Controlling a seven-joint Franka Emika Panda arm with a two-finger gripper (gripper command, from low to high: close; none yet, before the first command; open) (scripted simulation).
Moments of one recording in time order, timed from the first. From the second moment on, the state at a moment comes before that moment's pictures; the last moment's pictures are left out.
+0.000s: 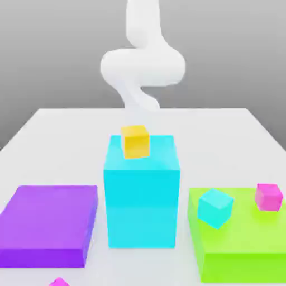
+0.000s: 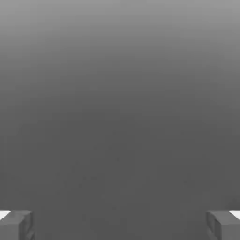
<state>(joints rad) -0.02 -0.71 0.00 -2.29 0.00 2.32 0.83</state>
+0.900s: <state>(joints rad) -0.19 0.28 -0.07 -2.20 0.03 2.57 1.12</state>
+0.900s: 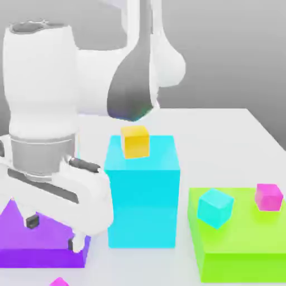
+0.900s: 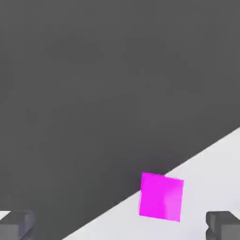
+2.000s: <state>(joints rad) -0.15 -0.06 -0.05 -2.37 0.03 2.31 1.22</state>
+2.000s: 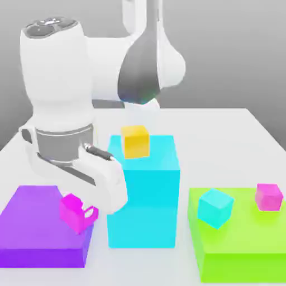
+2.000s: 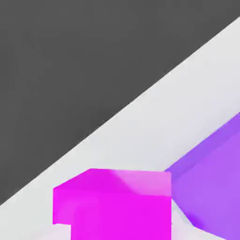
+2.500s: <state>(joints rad) -0.12 -0.60 0.02 -2.58 0.03 1.99 1.29</state>
